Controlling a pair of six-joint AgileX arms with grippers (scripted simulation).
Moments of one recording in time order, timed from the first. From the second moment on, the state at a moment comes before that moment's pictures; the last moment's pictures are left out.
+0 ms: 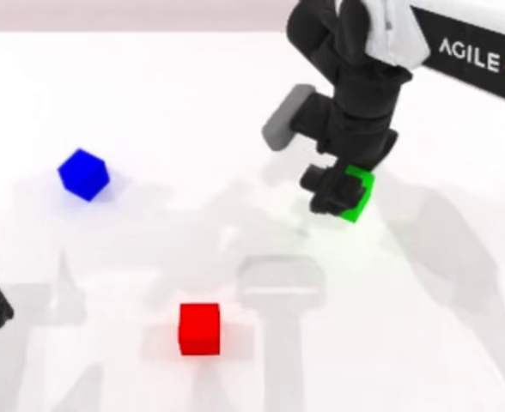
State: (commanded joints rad) left arm 0.00 0.00 0.00 0.00 0.00 0.00; right arm 0.54 2.26 1.94 -1.23 -0.01 -0.49
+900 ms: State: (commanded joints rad) left arm 0.00 0.00 0.00 0.00 0.00 0.00; right arm 0.88 2.08 1.73 -1.20 -0.01 -0.68
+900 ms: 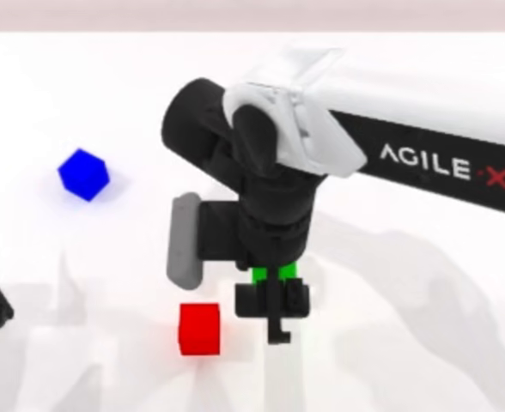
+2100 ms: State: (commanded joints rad) left arm 0.00 0.00 0.00 0.00 0.00 0.00; right arm 0.89 2.14 1.54 -0.95 -0.01 -0.68
